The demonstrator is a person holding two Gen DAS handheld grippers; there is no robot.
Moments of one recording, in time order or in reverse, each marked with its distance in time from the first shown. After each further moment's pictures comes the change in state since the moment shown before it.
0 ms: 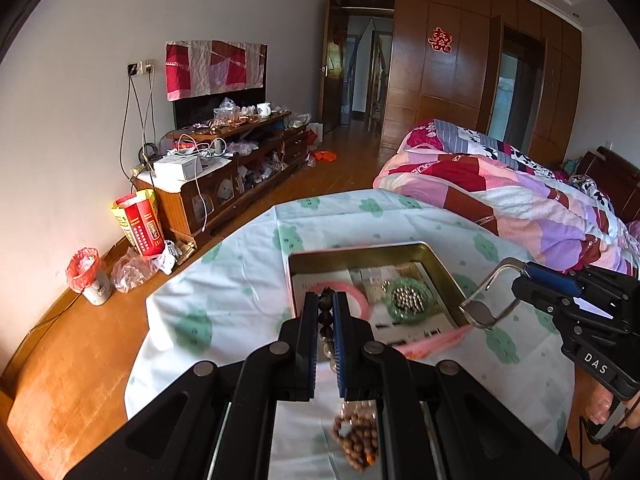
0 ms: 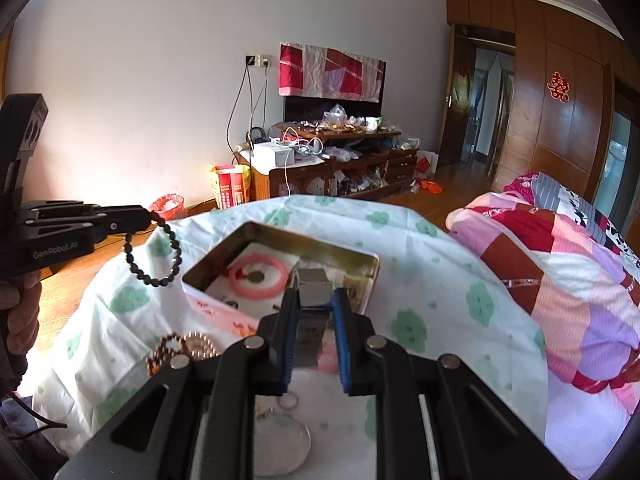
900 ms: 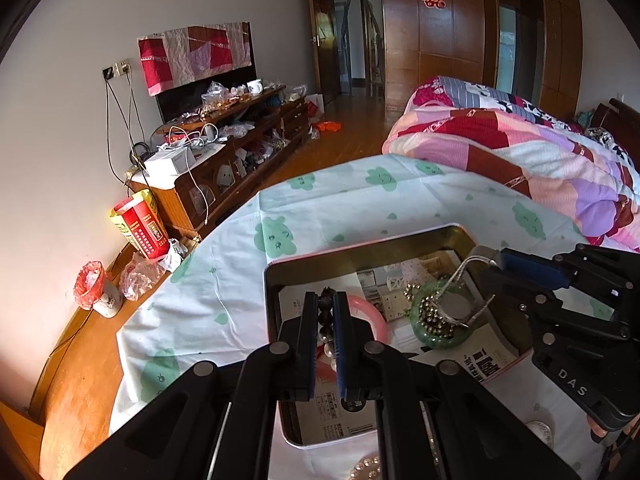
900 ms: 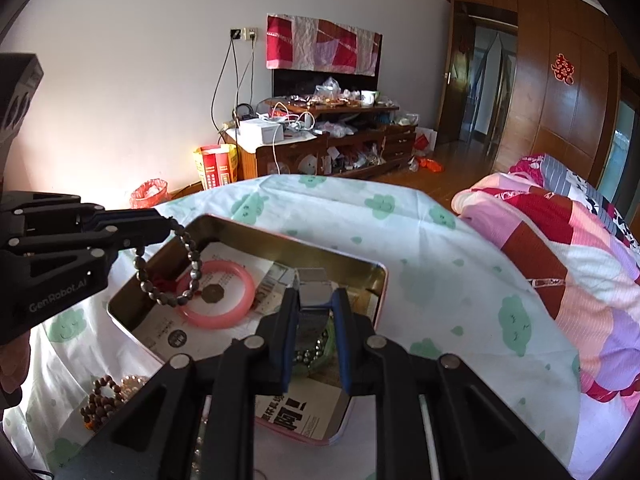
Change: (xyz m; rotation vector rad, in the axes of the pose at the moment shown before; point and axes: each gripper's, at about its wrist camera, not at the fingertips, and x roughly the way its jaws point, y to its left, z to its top) left arm 0.093 -0.022 0.013 0.113 0.115 0.073; right arm 0.087 -0.017 0.007 0.020 0.091 -0.014
